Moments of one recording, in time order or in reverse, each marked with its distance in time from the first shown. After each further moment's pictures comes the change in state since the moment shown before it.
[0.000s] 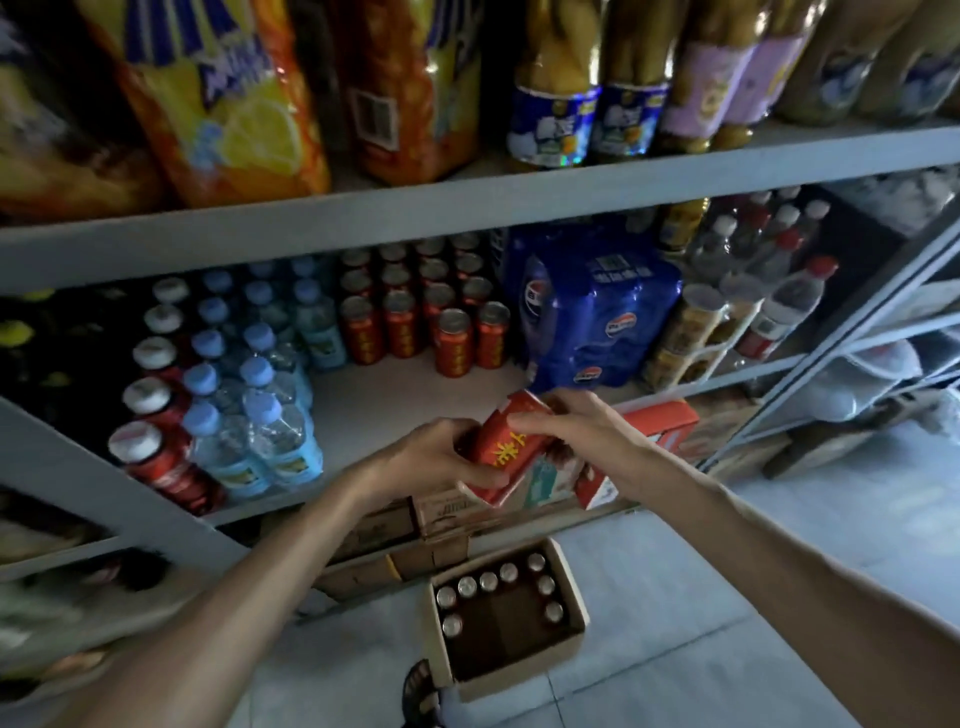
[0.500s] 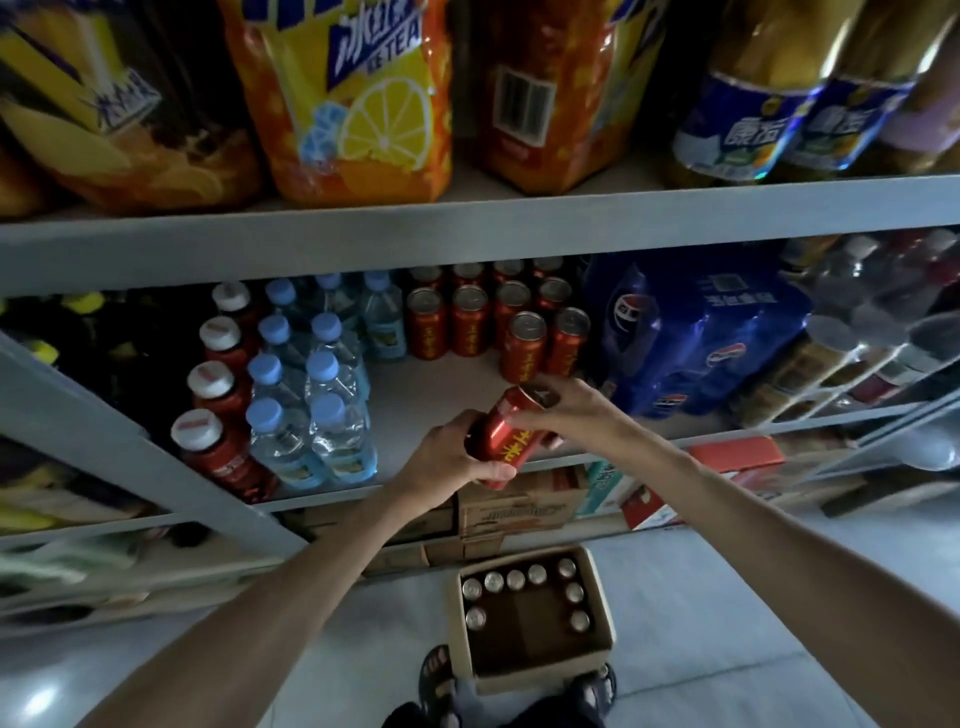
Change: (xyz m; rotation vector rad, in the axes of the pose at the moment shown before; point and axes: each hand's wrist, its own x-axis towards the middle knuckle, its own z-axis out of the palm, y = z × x) left_hand 0.025 -0.082 -0.036 -0.086 0.347 -0.039; right_hand 0.109 -0.015 0.053 -0.291 -0.182 -0.071
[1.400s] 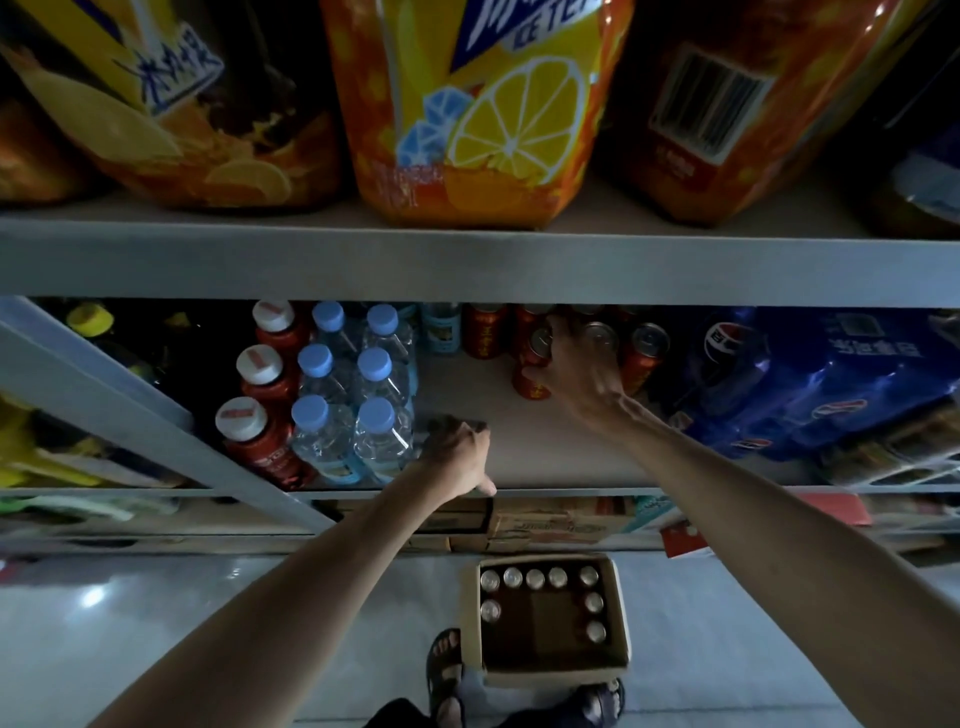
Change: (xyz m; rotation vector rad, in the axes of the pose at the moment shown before) left_hand 0.045 -0.023 -0.030 0.994 -0.099 -0.319; right_hand 0.130 -0.014 0.033 -0.724 0.368 -0.221
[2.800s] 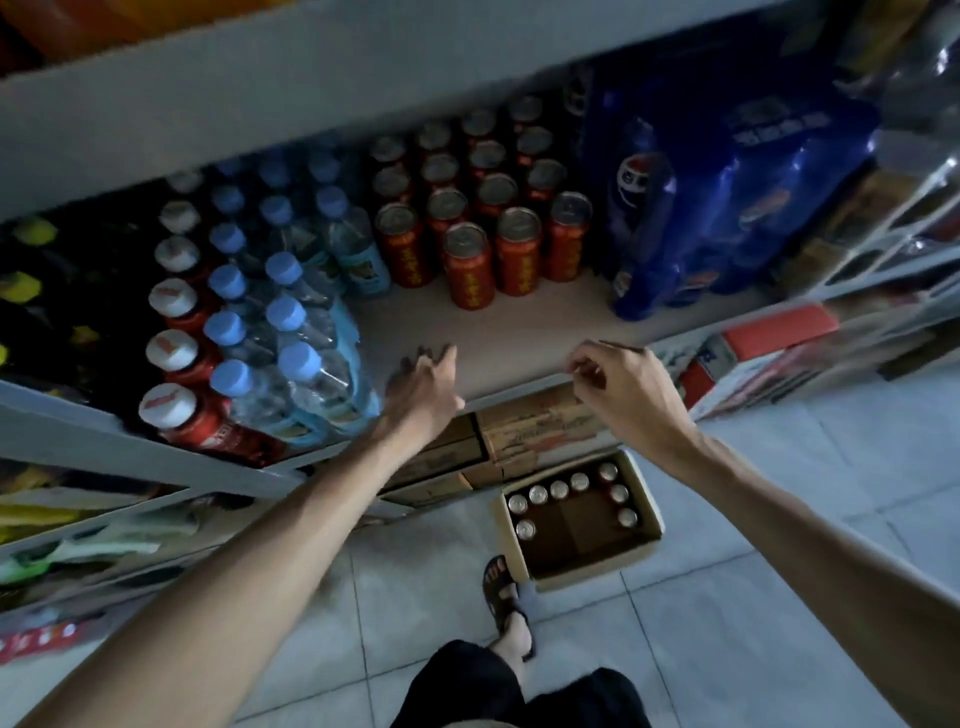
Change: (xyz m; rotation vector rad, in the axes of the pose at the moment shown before) left_hand -0.015 0.016 0.026 -0.058 0.252 0.059; right_hand -0.184 0.053 -0.010 0.300 0.095 0.116
